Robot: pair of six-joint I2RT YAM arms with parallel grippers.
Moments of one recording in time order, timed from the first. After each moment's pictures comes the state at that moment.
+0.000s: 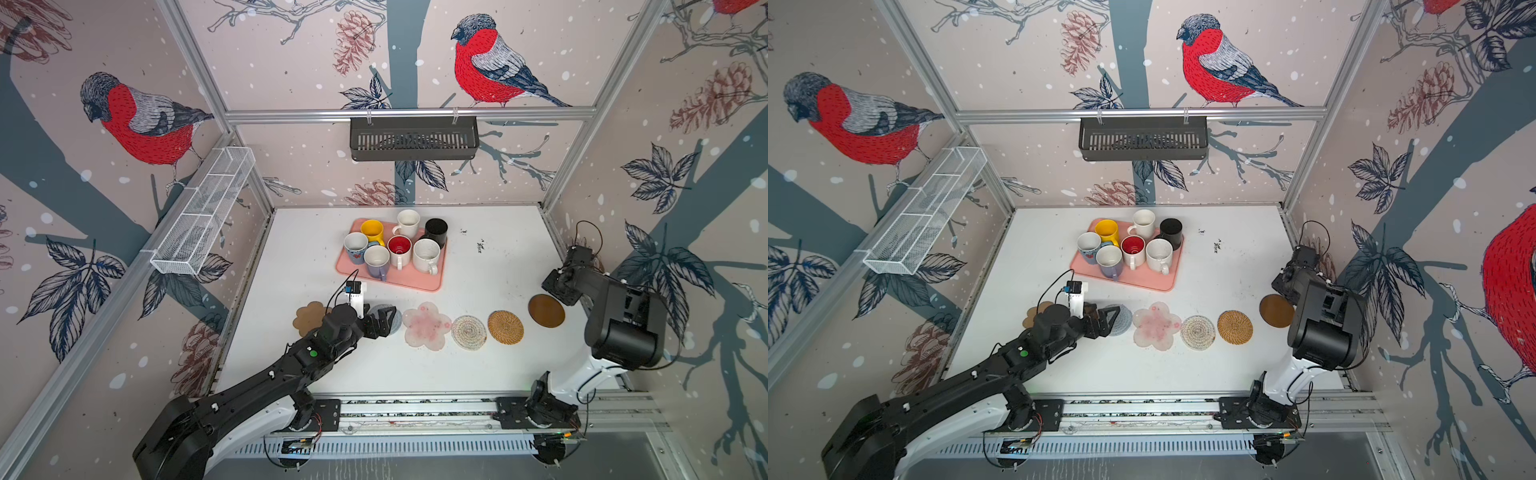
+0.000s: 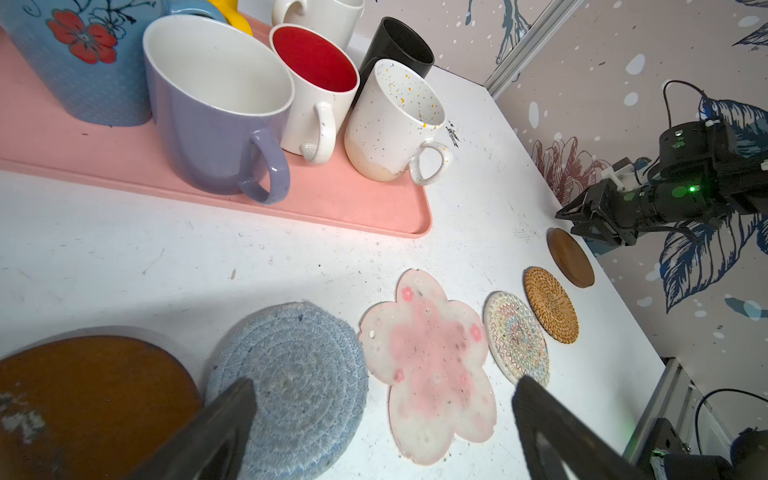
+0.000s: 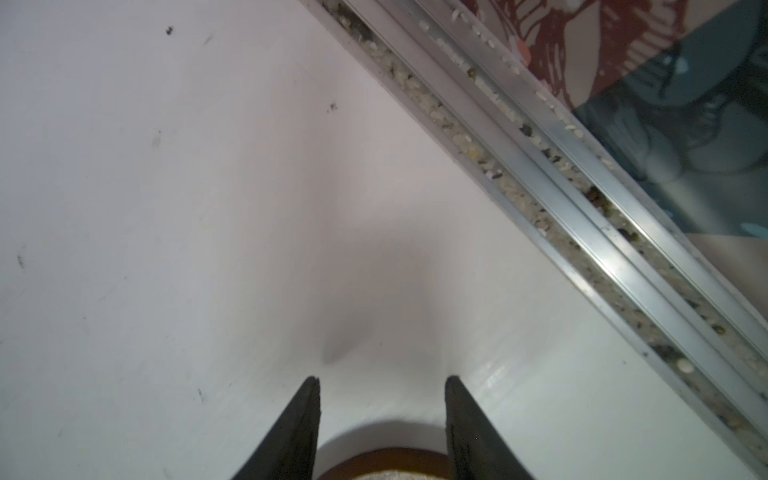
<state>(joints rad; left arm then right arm) -0.76 0.87 0.31 0.14 -0.06 -0.60 -0.38 1.72 0.94 -0.33 0.06 0.36</state>
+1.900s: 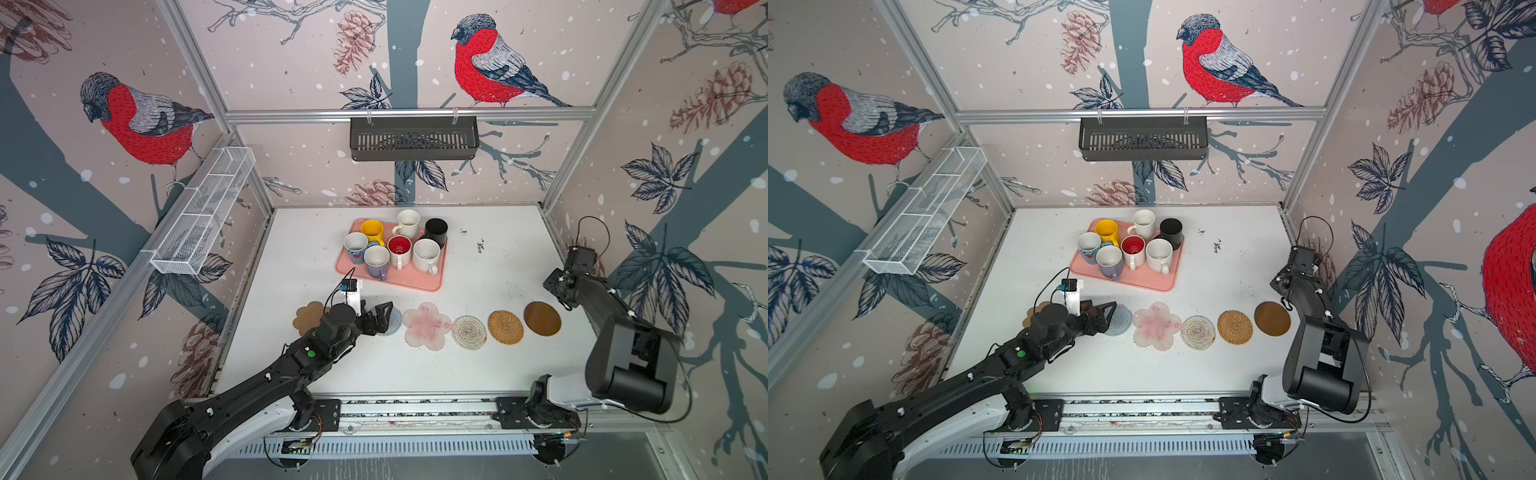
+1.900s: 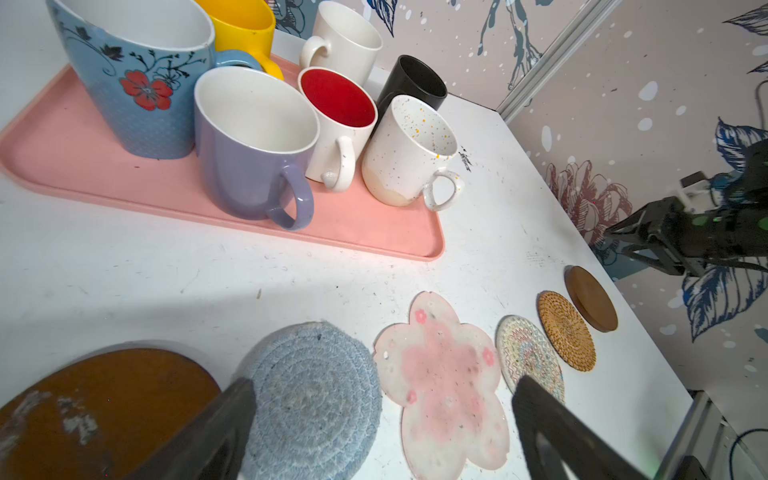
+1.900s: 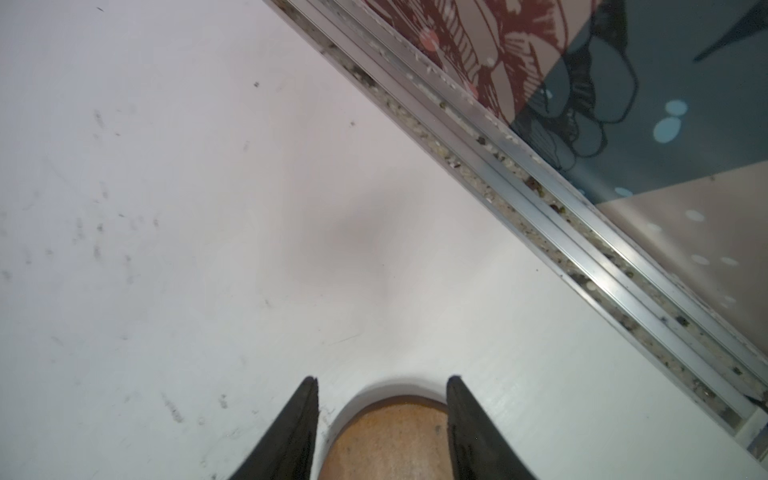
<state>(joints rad) -0.76 0.85 0.34 0.10 -0.14 -0.59 -0.31 1.42 0.85 -0.41 0.14 0.43</state>
